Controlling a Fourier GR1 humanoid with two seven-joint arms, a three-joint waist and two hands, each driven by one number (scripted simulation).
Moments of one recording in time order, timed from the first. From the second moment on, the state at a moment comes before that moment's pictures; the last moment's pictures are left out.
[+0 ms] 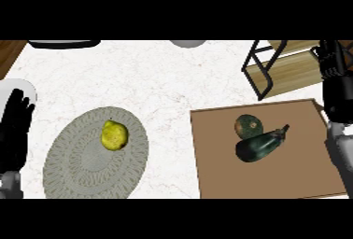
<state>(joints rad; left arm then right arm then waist) -0.02 0.46 0.01 -1.57 0.24 0.37 0.09 -0.38 -0.45 0.01 -1.37 -0.10 -0.23 -0.18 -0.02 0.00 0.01</state>
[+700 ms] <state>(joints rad) -0.02 0.47 -0.11 -1.65 0.25 0.21 0.09 0.03 -0.38 -0.05 -1.75 0.06 -0.57 0.04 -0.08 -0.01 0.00</state>
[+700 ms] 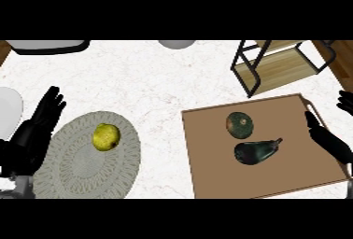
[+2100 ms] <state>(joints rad) -0.06 0.42 -0.13 -1.67 0.21 0.12 0.12 0.16 -0.48 0.33 -2.29 0.74 -0.23 1.05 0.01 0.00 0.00</state>
